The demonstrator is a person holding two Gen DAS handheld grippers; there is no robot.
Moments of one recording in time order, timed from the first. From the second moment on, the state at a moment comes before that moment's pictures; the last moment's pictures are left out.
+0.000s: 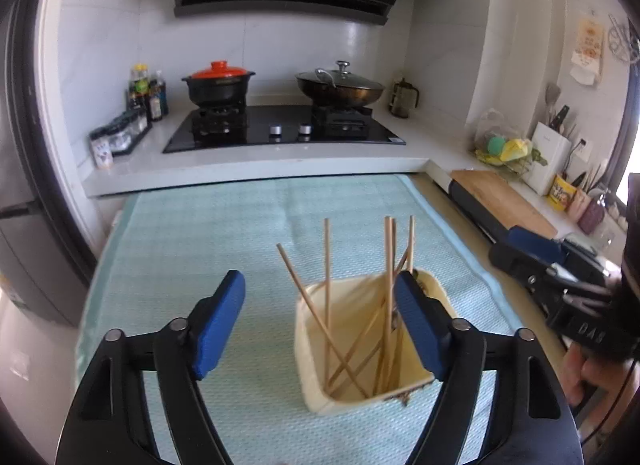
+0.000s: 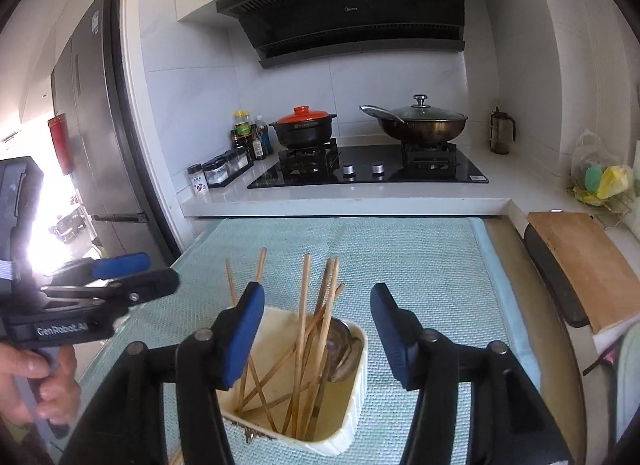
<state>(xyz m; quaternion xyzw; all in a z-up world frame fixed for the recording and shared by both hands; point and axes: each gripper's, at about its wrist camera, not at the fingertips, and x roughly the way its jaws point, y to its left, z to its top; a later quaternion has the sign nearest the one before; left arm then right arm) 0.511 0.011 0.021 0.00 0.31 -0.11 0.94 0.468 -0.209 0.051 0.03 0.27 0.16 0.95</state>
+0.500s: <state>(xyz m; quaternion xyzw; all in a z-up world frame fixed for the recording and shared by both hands) 0.282 0.088 -0.013 0.04 0.34 -0.06 0.94 0.275 -0.227 -0.001 -0.07 0.29 0.16 0.94</state>
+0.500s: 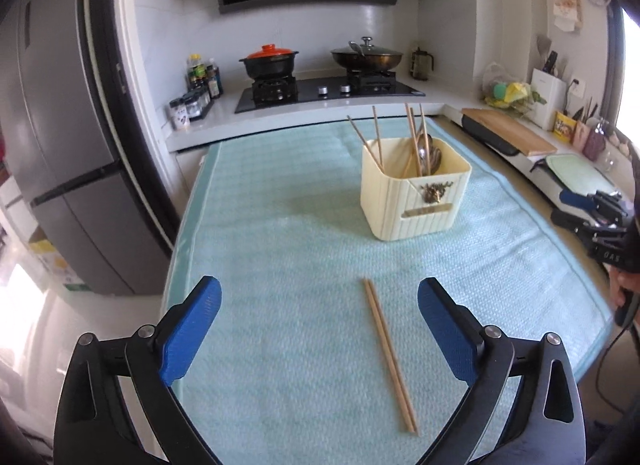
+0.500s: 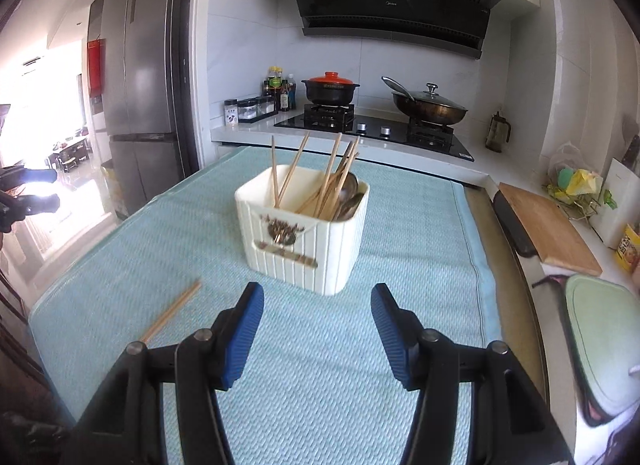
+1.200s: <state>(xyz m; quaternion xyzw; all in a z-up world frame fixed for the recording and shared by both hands) 0.240 0.108 -0.116 -0.09 0.35 -0.01 0.93 0.196 -0.196 -0.082 -0.02 0.33 0.14 0.93</state>
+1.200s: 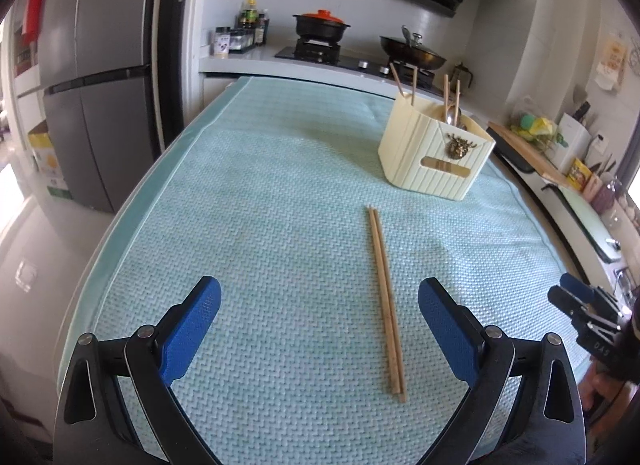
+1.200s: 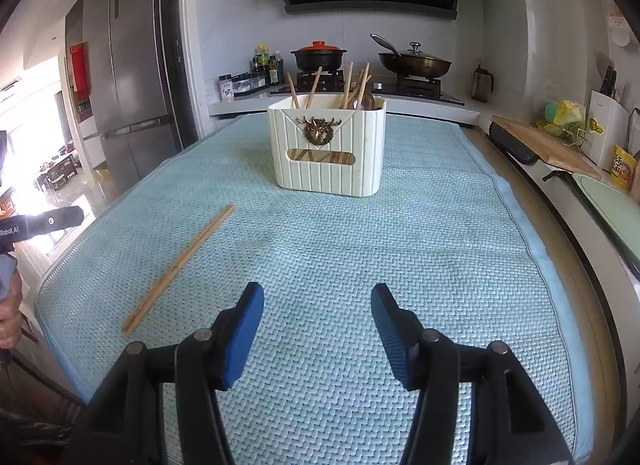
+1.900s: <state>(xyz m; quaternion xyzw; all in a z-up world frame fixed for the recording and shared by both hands) 0.229 0.130 -0.147 -0.10 0.38 0.02 0.92 0.287 -0.047 -0.139 0.01 0.46 0.26 0.85</state>
